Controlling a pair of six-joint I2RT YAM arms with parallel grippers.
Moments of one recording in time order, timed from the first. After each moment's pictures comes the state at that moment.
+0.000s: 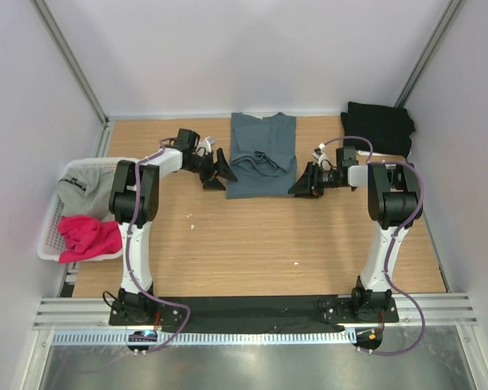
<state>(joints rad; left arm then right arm) -0.22 2.21 1.55 -0.42 0.82 -0.50 0.02 2.07 1.14 -0.11 -1.03 0.29</state>
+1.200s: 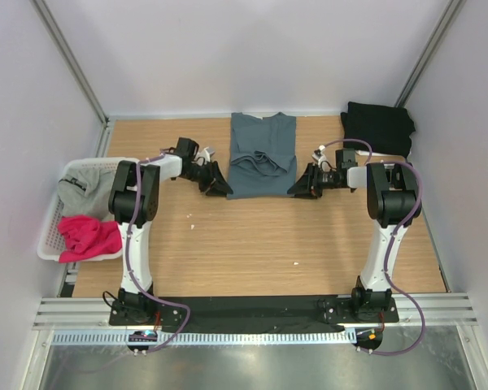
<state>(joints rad) -0.22 2.22 1.46 -0.40 0.85 -0.53 0.02 2.09 1.13 -0.06 -1.07 0.36</state>
